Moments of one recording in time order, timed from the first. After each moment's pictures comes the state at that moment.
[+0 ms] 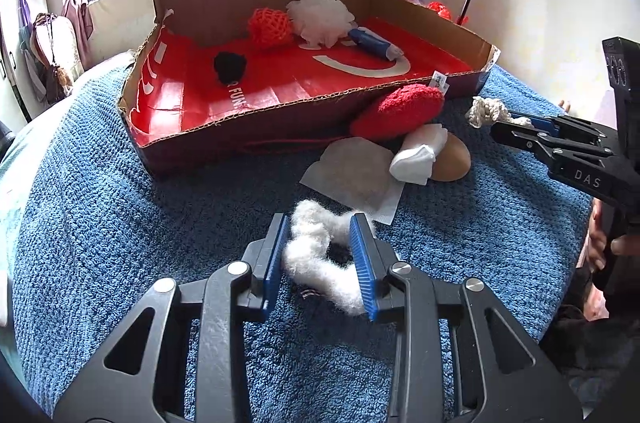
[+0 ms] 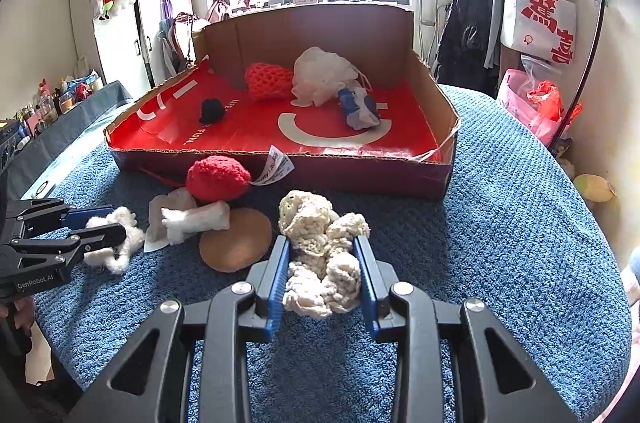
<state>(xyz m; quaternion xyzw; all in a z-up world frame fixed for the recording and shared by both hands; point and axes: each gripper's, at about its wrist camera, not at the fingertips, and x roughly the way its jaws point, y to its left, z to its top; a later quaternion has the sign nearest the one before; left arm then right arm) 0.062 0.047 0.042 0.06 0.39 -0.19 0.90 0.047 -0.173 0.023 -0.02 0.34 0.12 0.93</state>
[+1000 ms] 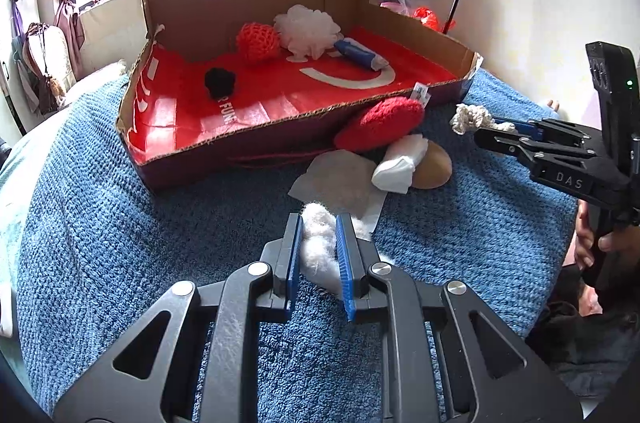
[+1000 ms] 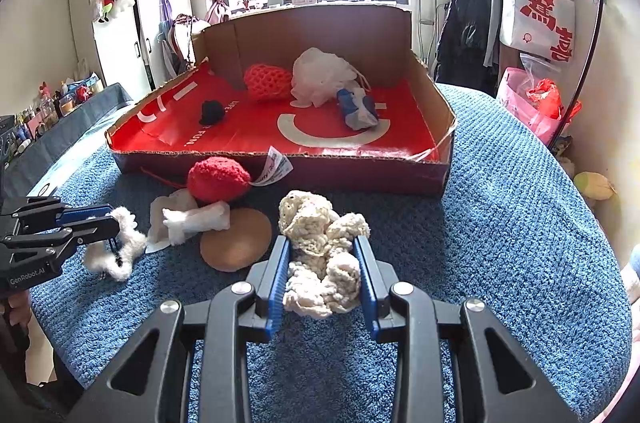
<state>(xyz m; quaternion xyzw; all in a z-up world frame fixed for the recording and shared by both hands) 0.058 0.046 0.050 0.06 0.39 -0.20 0.90 0.047 -0.175 0.024 -0.01 0.34 0.12 0.93</state>
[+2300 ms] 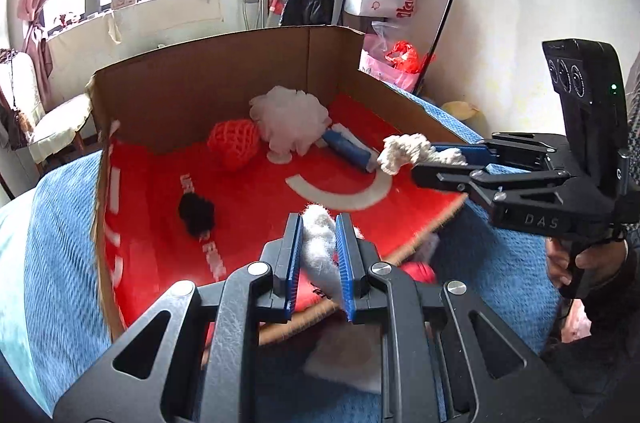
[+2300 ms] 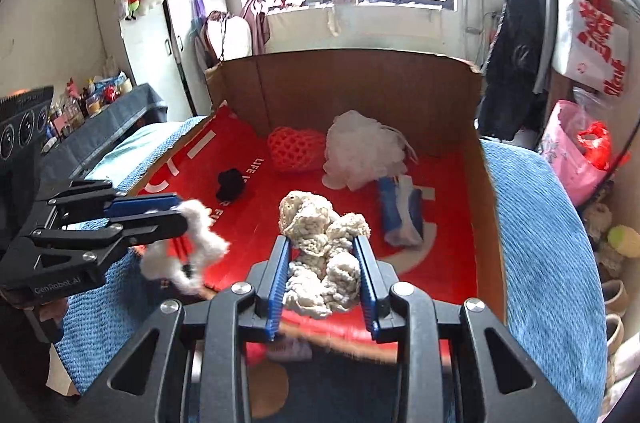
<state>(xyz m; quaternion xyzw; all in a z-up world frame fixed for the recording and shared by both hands) 0.176 0.019 0.117 0.05 0.36 -0.27 0.89 0.168 -0.148 0.088 -0.03 0.35 0.20 0.91</state>
